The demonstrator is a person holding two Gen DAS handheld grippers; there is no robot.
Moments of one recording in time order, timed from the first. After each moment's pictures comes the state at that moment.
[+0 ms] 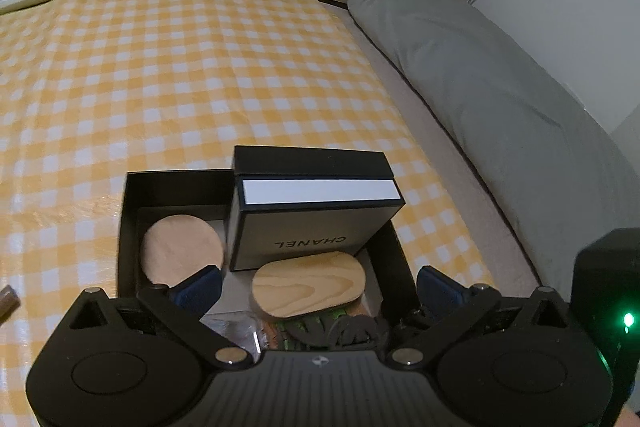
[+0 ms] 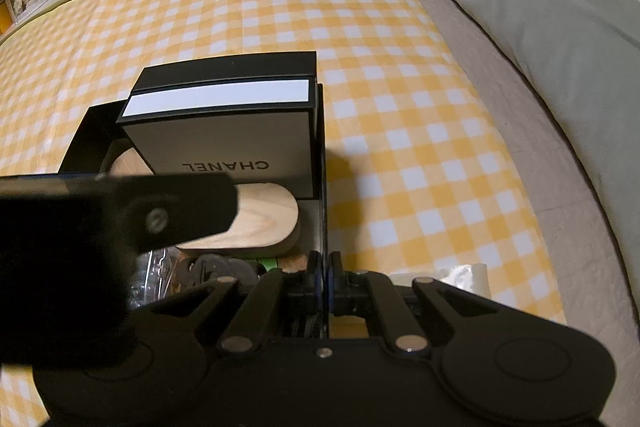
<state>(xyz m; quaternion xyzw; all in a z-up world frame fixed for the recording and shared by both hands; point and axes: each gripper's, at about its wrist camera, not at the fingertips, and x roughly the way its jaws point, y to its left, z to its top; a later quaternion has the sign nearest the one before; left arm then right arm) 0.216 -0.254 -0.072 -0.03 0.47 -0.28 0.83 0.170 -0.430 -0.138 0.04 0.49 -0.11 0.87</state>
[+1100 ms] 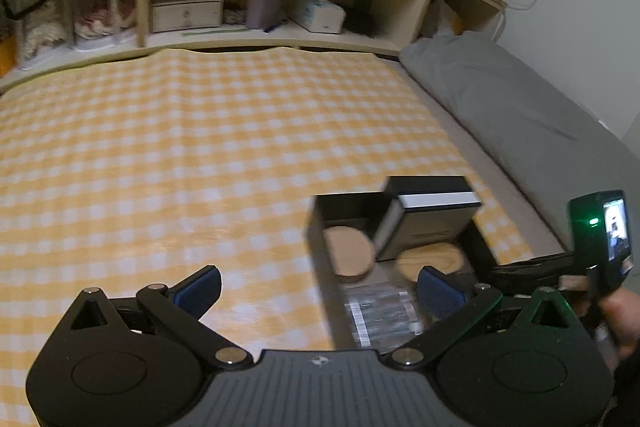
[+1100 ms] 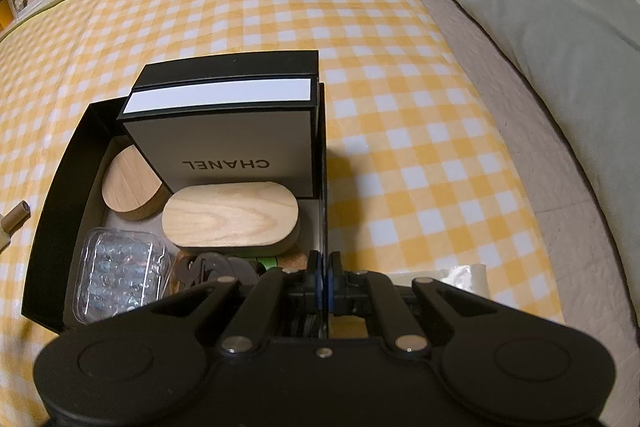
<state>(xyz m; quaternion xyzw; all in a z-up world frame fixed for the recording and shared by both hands) 0.182 -0.114 -0.013 0.01 0.41 -0.23 0.88 0.170 -0.429 -0.139 0.04 0.49 -0.11 0.86</state>
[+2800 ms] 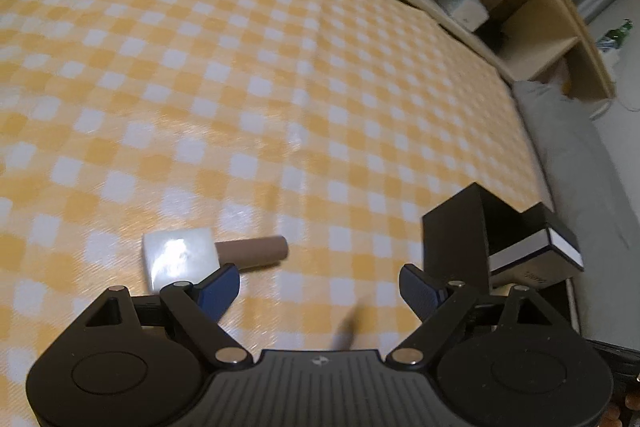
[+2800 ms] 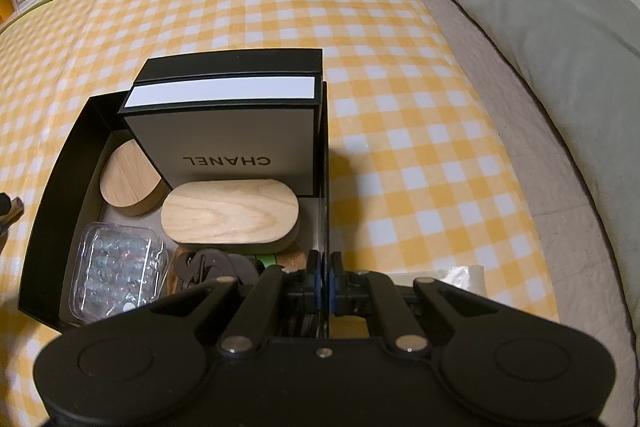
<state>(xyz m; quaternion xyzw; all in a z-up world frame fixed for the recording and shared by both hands) 0.241 -0.035 -0.124 -0.18 0.50 -0.13 0.84 0.170 -0.427 -0.139 0.03 0.49 -0.11 0.86</state>
